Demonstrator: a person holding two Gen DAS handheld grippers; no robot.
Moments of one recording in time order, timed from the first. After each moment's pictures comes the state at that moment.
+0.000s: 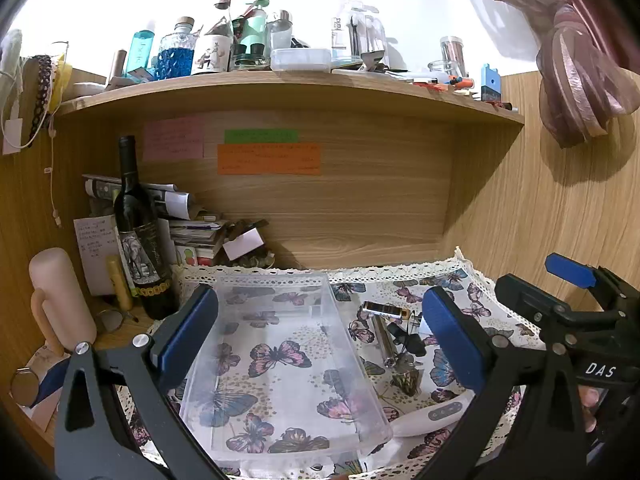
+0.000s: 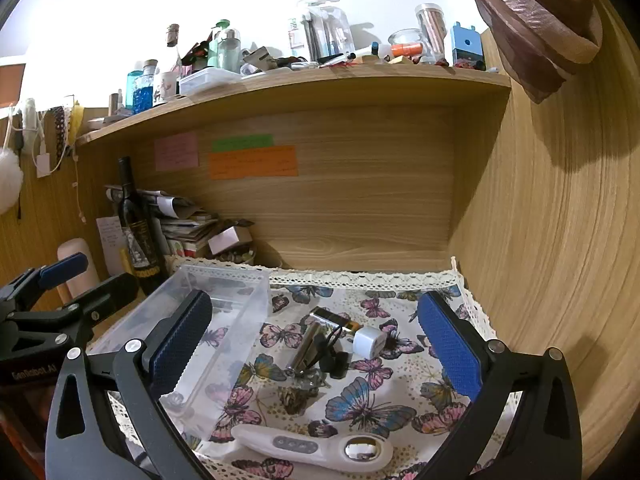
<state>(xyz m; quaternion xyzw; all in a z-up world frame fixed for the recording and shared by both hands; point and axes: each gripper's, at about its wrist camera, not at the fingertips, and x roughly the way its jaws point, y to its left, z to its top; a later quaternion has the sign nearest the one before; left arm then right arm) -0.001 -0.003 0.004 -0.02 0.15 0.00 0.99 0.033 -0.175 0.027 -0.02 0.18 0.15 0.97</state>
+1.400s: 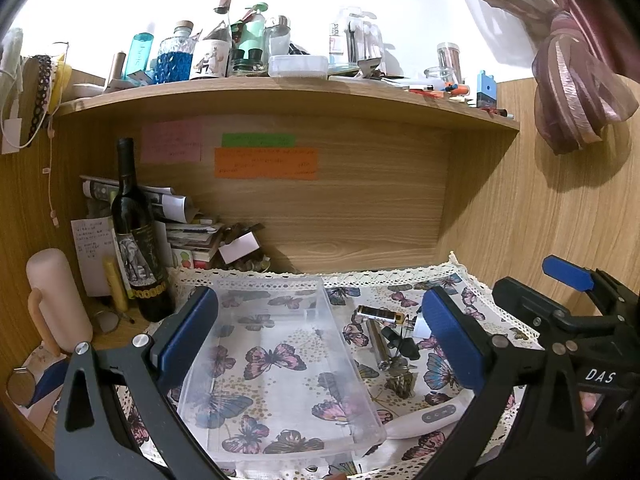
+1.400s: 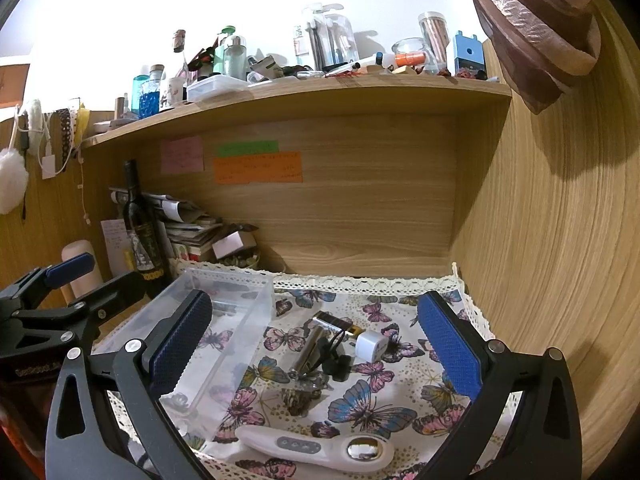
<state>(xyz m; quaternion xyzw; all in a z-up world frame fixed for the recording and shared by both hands) -0.001 -0.005 0.006 -0.03 0.14 0.00 0.99 0.026 -0.170 0.030 -0.02 0.17 0.15 0.97</state>
